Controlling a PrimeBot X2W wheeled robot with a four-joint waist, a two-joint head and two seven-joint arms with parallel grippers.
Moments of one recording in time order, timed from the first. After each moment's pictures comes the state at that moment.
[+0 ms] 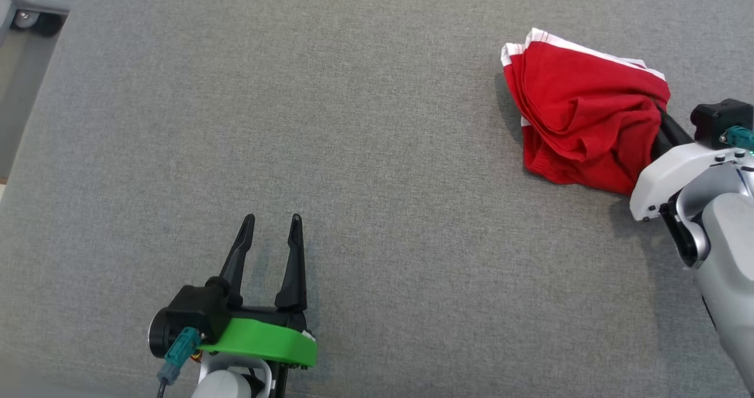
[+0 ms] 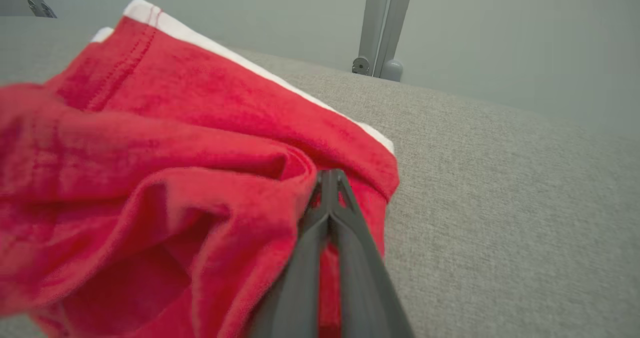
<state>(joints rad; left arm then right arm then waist) -0.09 0.05 -0.31 0.12 -0.36 0.03 -0.26 -0.63 -0.38 0.21 0.68 0.31 0.13 -0.14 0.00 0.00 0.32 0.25</state>
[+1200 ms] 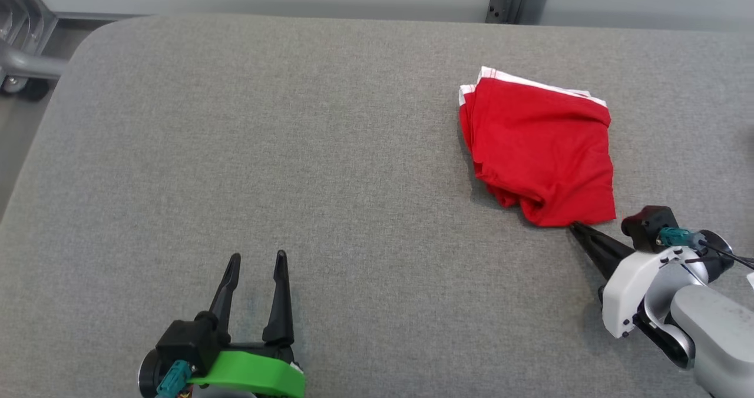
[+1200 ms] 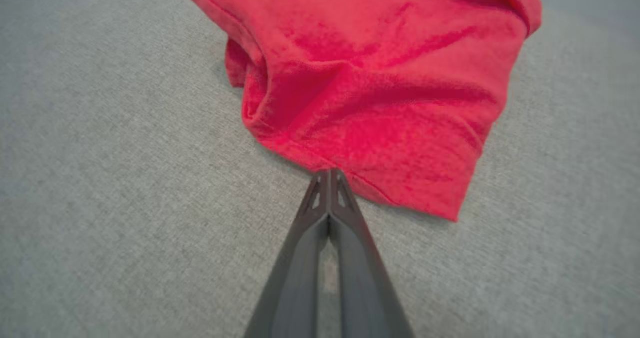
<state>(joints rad) 0.00 0.05 -0.27 0.12 -0.36 0.04 -0.26 -0.51 -0.58 0.84 0.56 0.70 0.13 -0.18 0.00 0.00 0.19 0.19</state>
